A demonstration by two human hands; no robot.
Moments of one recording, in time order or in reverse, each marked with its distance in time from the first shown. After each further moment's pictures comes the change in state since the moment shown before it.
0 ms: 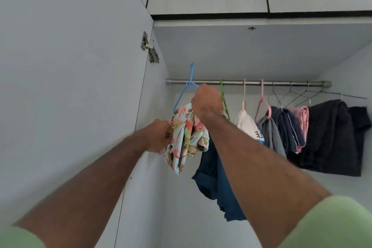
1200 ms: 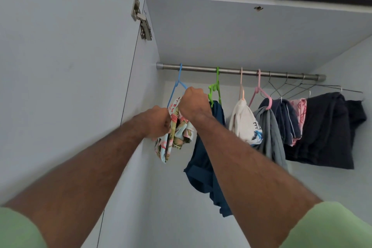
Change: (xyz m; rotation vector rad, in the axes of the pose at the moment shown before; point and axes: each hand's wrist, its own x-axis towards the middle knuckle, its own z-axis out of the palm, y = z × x) left_hand 0.046 -0.014 0.022 0.114 0.067 0.056; right_hand -0.004 0.010 0.066 -0.044 -0.136 -0.067
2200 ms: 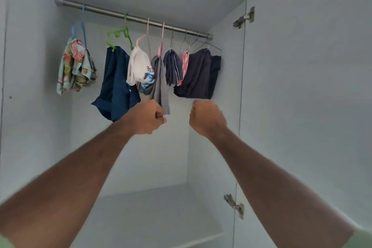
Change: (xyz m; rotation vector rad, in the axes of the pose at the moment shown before) left_hand -0.158 0.292 0.048 -0.443 -0.160 0.169; right_hand -0.283 0.218 -0.252 -0.401 -0.224 0.190
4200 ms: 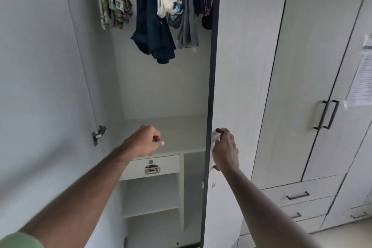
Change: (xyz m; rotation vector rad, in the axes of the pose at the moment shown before) left_hand -0.293 -0.042 0.091 -0.064 -0.357 -0.310; right_hand -0.325 -0.003 0.106 0.507 -0.233 0.466
